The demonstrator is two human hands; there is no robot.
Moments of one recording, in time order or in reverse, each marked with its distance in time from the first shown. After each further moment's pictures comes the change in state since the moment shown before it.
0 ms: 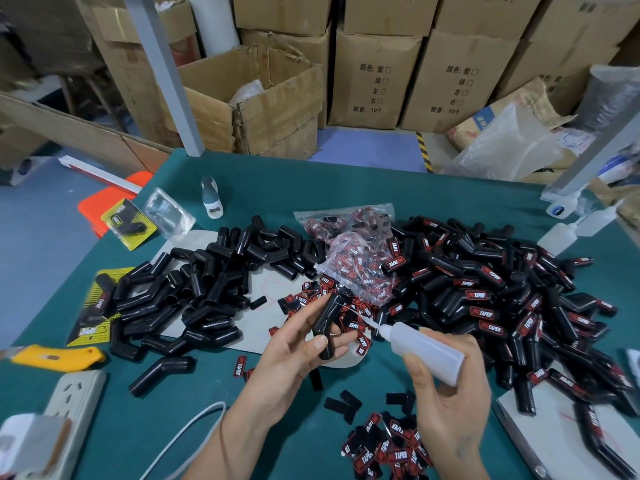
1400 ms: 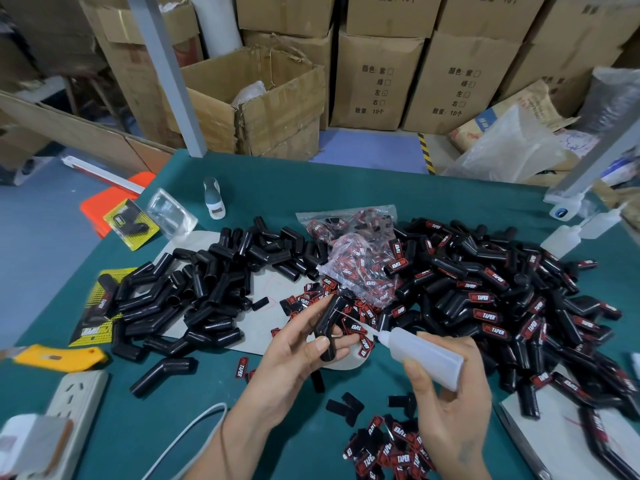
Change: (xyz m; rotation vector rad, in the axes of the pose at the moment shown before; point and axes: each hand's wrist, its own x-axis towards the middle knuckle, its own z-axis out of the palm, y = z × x) left_hand 0.001 -0.002 -0.004 0.016 -0.015 0.010; right_hand -0.001 0.001 0.001 0.037 -0.031 0.007
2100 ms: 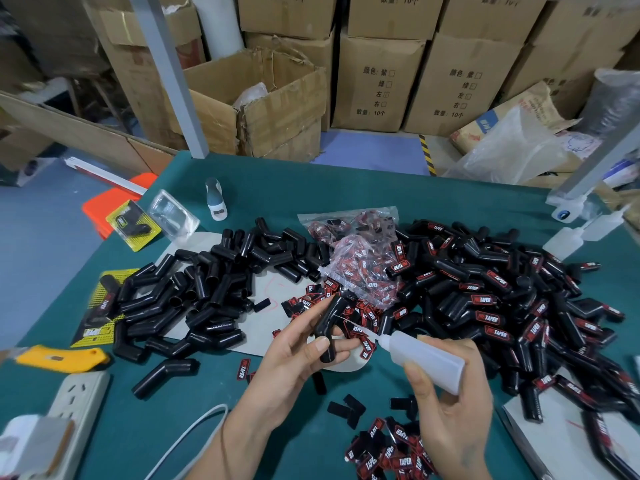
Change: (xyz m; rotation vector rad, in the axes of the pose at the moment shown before) left_hand 0.001 -0.001 -0.005 0.021 -0.010 0.003; right_hand 0.002 -0.004 0.002 0.025 0.005 -0.004
